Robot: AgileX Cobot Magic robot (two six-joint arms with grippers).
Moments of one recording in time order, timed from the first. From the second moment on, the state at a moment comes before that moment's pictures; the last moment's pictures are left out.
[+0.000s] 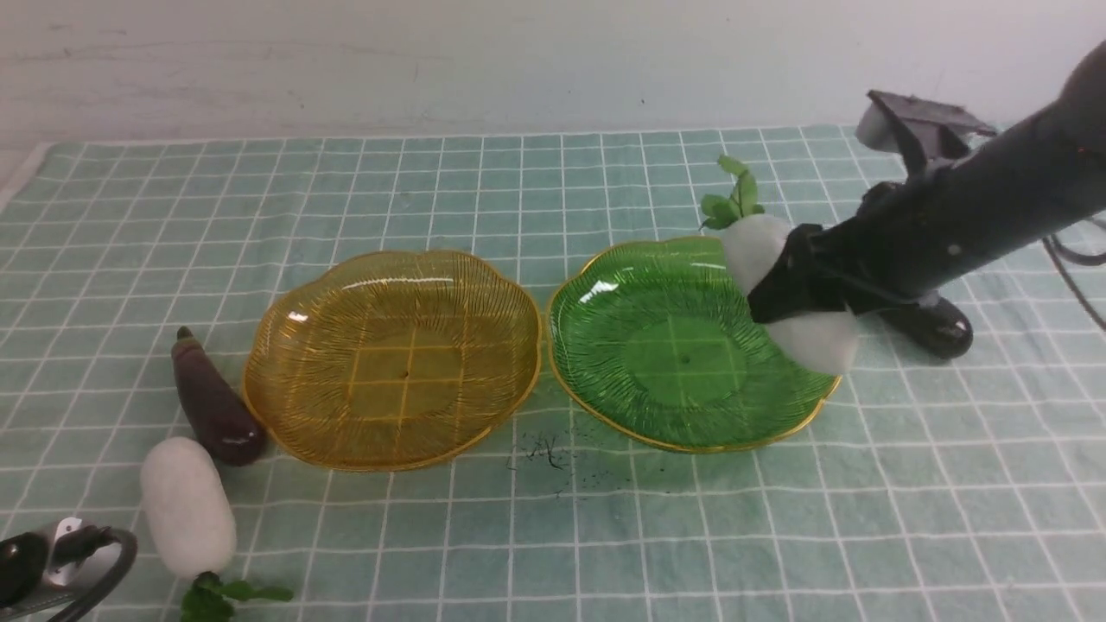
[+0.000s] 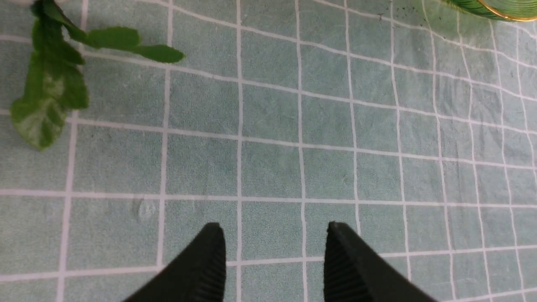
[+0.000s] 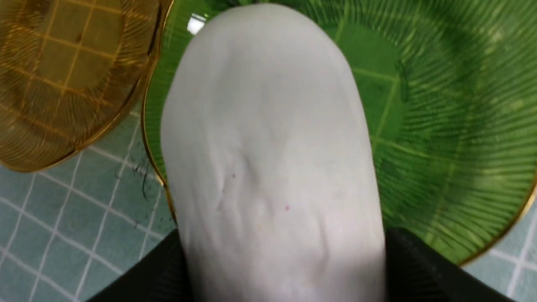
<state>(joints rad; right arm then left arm) 0.18 1.75 -1.32 0.60 0.88 -0.46 -0.13 0.49 -0.32 -0.45 0.81 -0.10</state>
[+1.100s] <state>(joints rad) 0.22 1.86 -1.67 0.22 1.23 -0.15 -0.13 0.49 -0.32 -0.45 0.81 -0.10</state>
